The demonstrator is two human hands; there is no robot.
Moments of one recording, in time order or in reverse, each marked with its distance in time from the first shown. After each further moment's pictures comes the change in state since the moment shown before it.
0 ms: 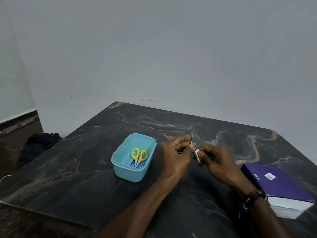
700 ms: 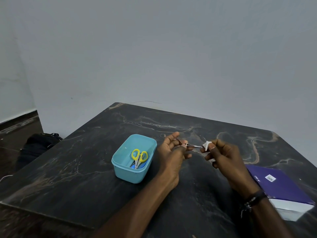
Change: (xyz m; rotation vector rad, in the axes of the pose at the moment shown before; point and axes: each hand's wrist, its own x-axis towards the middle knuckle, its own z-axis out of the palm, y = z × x) left_hand 0.007 0.002 -0.002 -0.402 0.038 -0.264; right_hand 0.000 -0.007 -0.005 0.349 0.237 0.214
